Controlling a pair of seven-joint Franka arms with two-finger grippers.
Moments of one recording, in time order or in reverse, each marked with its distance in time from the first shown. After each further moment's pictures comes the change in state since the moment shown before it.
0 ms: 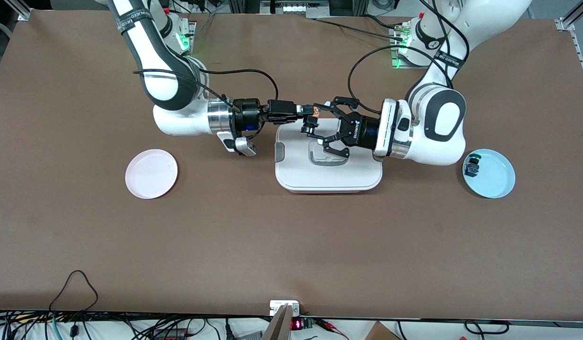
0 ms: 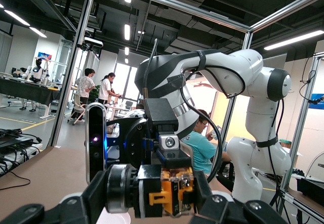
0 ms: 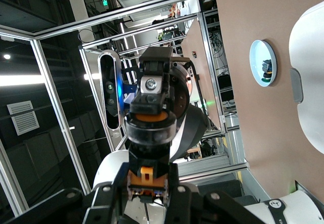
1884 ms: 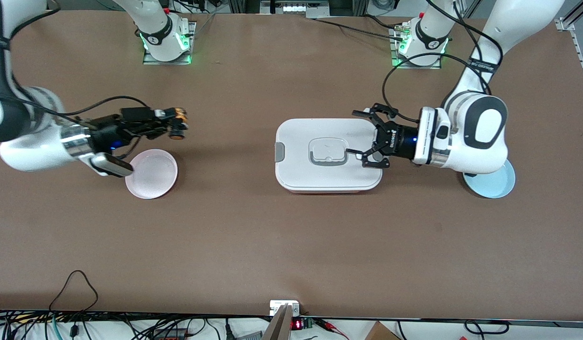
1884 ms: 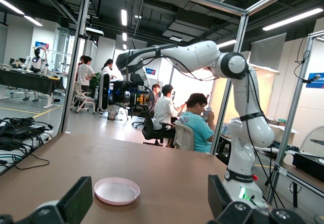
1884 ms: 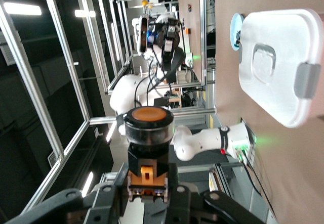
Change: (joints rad) left arm 0.170 -0.016 0.014 -0.002 0.201 -0.116 0.000; right arm -0.638 -0.002 -0.021 0.049 -0.559 -0.748 -0.064
